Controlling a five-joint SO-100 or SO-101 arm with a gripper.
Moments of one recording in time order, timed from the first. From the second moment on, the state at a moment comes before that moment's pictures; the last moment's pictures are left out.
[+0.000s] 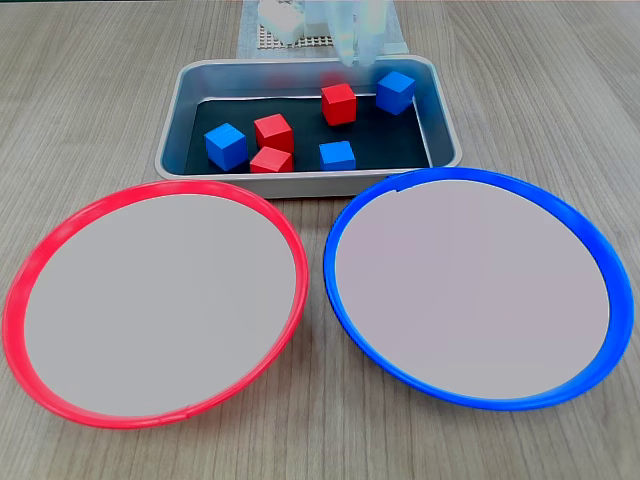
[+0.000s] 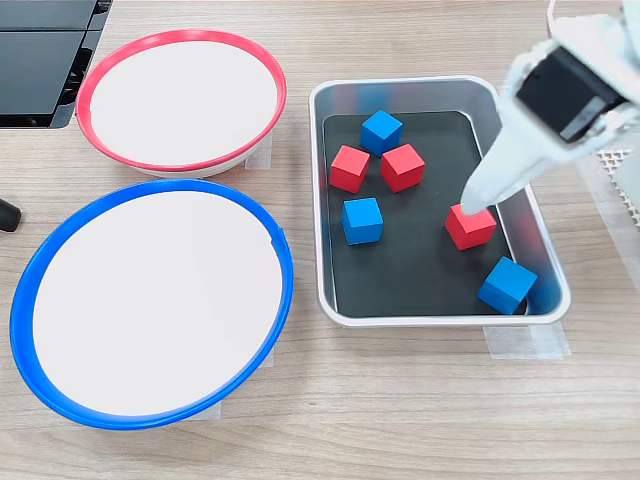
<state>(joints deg) -7.9 139.5 139.2 72.9 -26.3</state>
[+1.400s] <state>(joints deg) -15.6 114.3 133.3 75.1 -48.2</state>
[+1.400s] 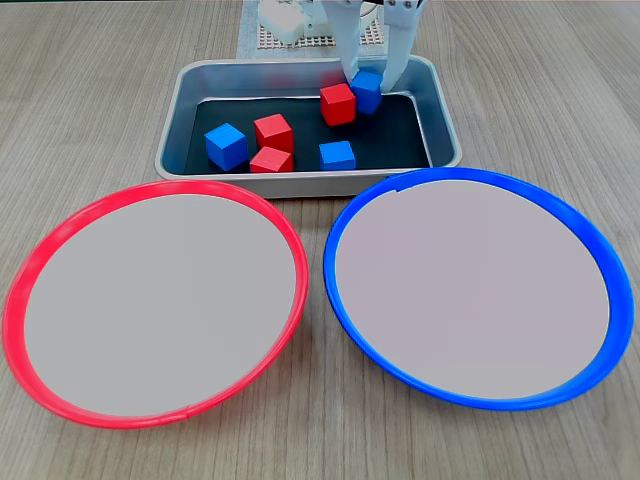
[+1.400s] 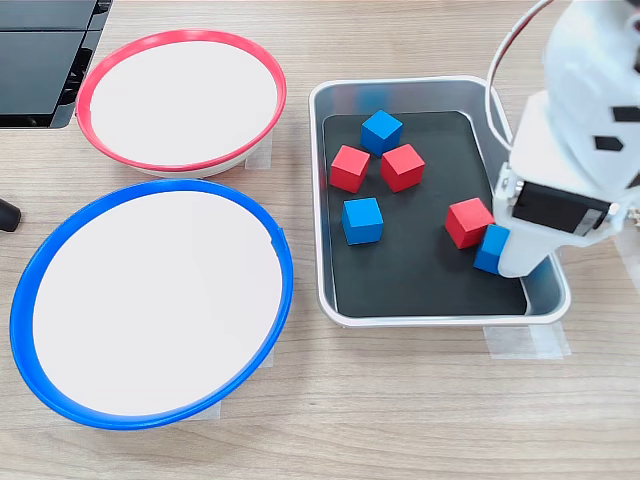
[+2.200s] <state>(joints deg) -9.9 80.1 88.1 45.4 -37.3</state>
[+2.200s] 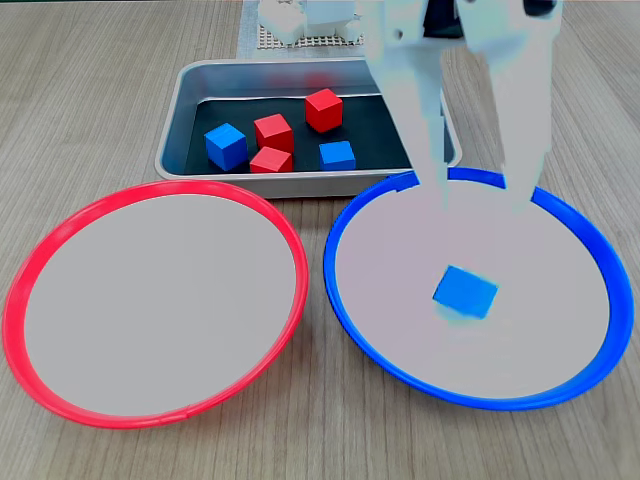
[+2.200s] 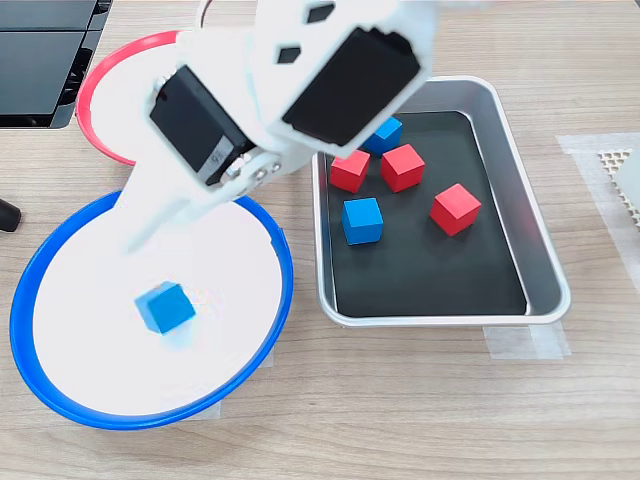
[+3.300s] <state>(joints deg) -1.5 98.4 123.7 49.9 -93.9</state>
